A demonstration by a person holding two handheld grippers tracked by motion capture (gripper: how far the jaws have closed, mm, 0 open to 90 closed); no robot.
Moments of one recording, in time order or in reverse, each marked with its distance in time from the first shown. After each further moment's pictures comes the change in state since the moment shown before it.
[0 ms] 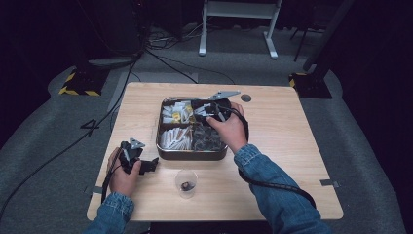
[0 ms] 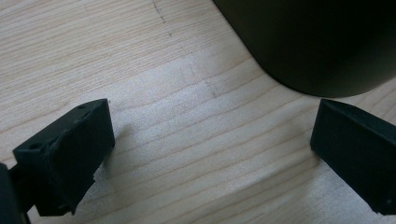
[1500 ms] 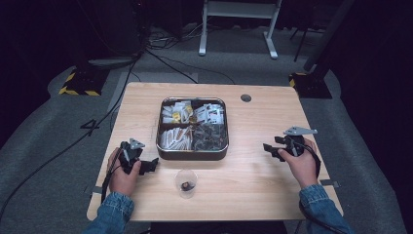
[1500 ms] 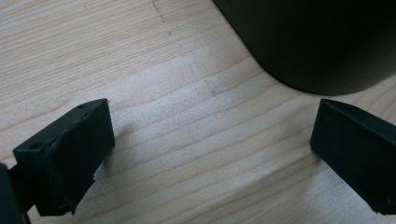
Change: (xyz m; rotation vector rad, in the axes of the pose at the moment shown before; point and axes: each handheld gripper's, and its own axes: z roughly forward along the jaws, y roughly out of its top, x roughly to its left) left arm 0.000 -0.001 -0.001 0.000 -0.003 0.002; right arm -0.105 -0.175 -0.137 0.061 -0.211 0.133
